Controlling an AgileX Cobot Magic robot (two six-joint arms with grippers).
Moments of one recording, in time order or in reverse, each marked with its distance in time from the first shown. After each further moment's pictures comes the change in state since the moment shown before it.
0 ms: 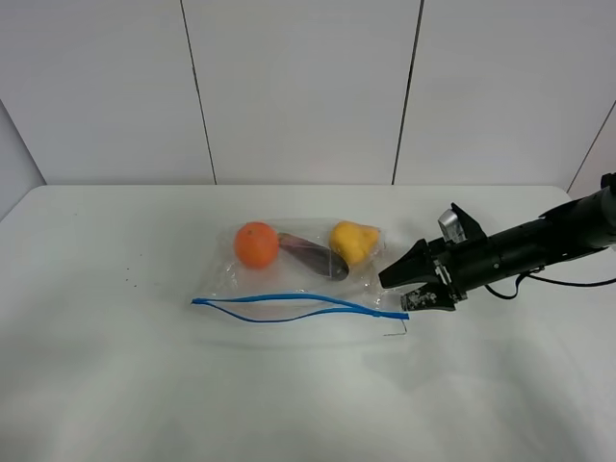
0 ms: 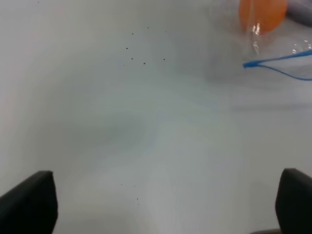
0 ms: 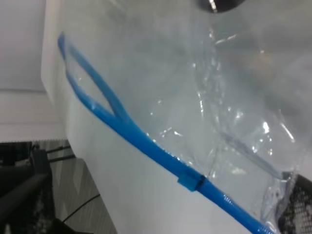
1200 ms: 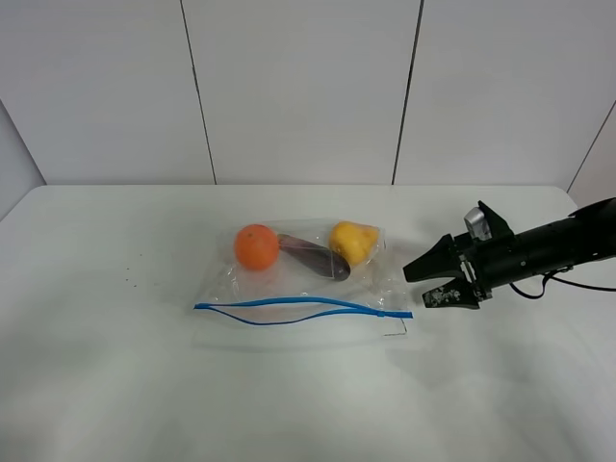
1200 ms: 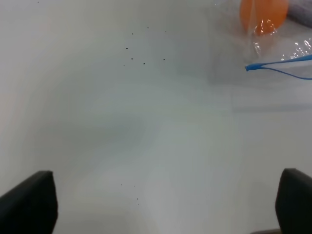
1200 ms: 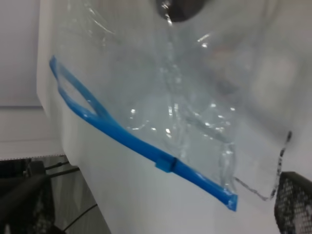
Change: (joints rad) left arm 0.000 0.000 0.000 0.000 0.000 0.000; right arm -0.095 -0.012 0.002 -0.040 0.018 0.019
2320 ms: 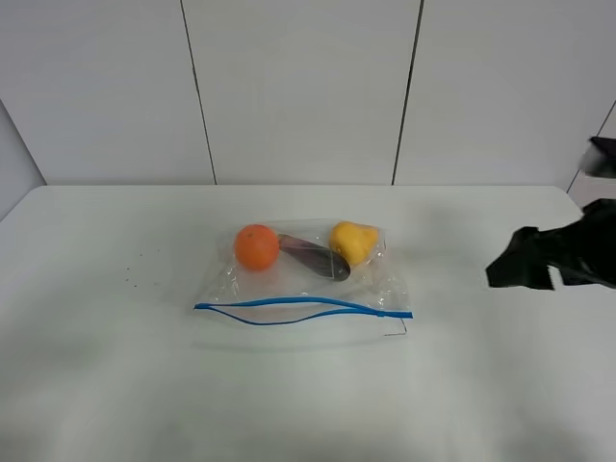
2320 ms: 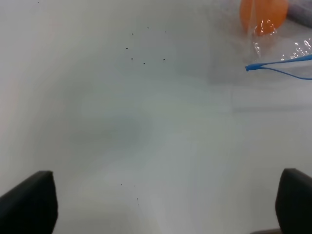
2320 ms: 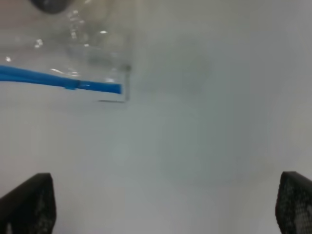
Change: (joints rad) left arm 0.000 0.000 0.000 0.000 0.000 0.000; right arm 0.186 -0.907 0.273 -0.776 -0.387 0.837
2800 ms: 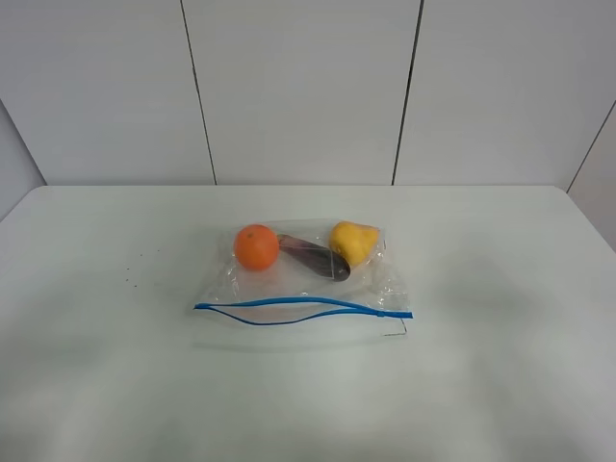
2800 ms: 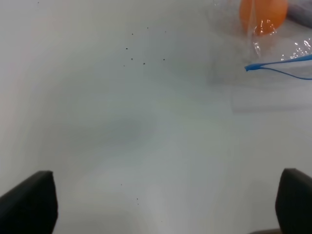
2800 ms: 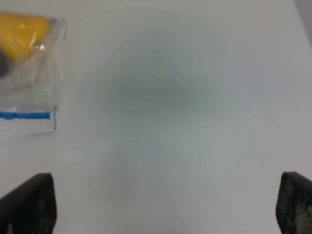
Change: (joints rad) left arm 0.000 0.000 0.000 0.000 0.000 0.000; right arm 0.000 -0.801 0.167 -0.415 0.183 0.393
